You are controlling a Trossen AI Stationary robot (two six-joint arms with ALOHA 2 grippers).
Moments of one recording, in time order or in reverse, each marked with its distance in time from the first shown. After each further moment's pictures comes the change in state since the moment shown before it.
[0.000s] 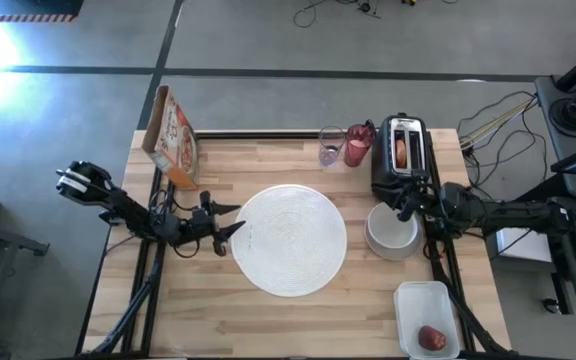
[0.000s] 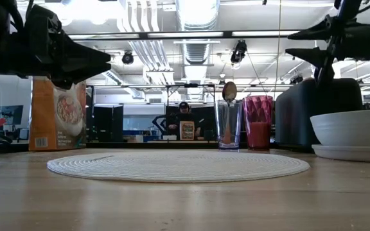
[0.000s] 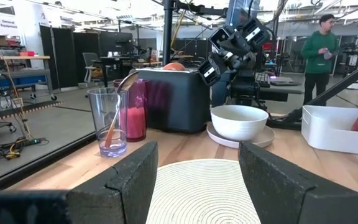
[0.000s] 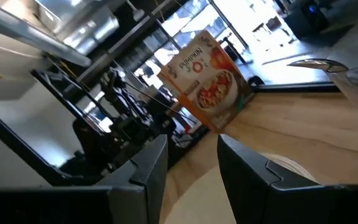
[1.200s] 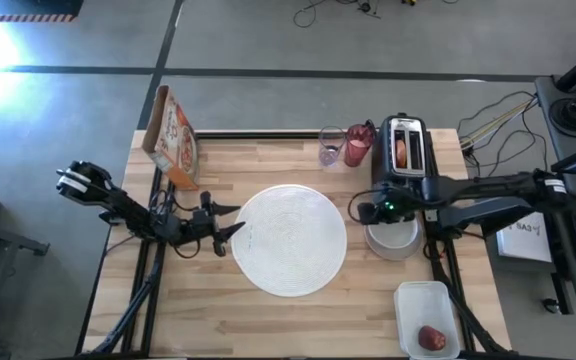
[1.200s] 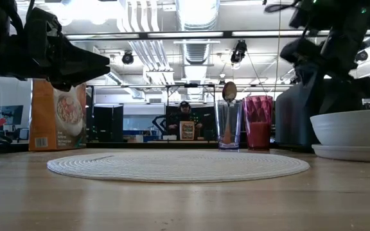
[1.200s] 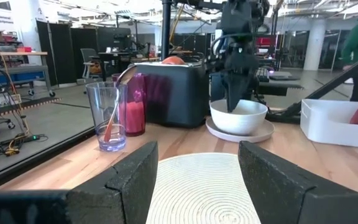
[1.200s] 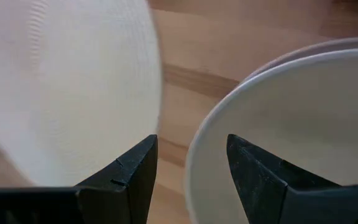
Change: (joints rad) left arm 0.000 0.001 -0.010 -0.022 0.004 -0.015; right arm 0.004 0.683 0.542 -1.035 -0.239 0.592
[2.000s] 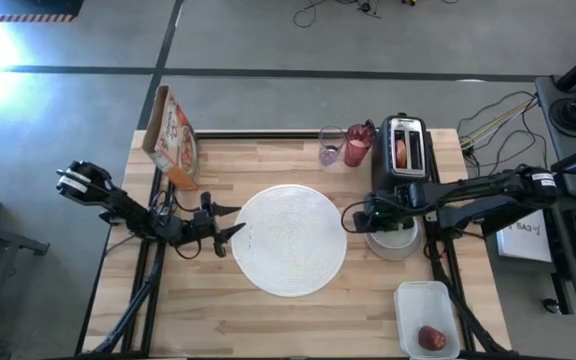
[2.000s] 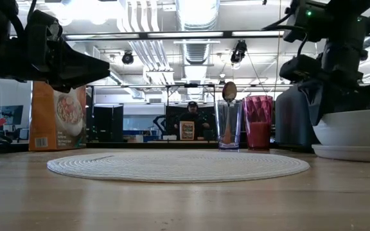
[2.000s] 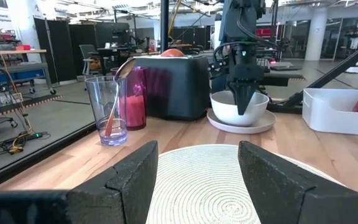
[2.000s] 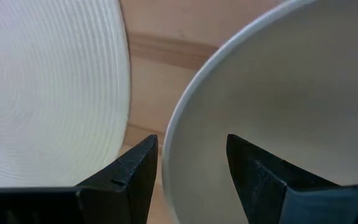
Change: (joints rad) left arm 0.000 0.001 -0.001 -0.034 0.001 0.005; right arm 0.062 0.137 -0.001 0.003 -0.029 0.088
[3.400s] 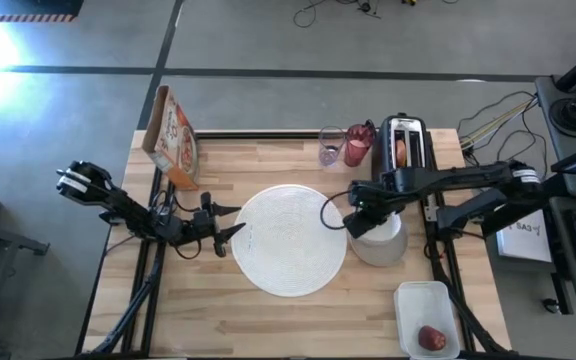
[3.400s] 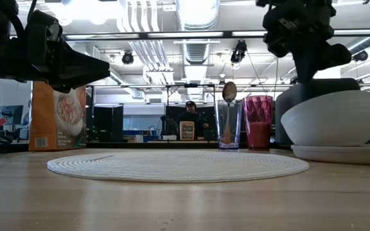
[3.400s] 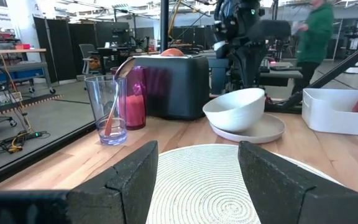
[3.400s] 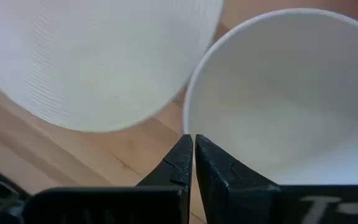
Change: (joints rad) left arm 0.000 0.000 0.000 -0.001 0.000 -0.005; right arm 0.007 0.182 0.450 -0.349 -0.072 -0.380
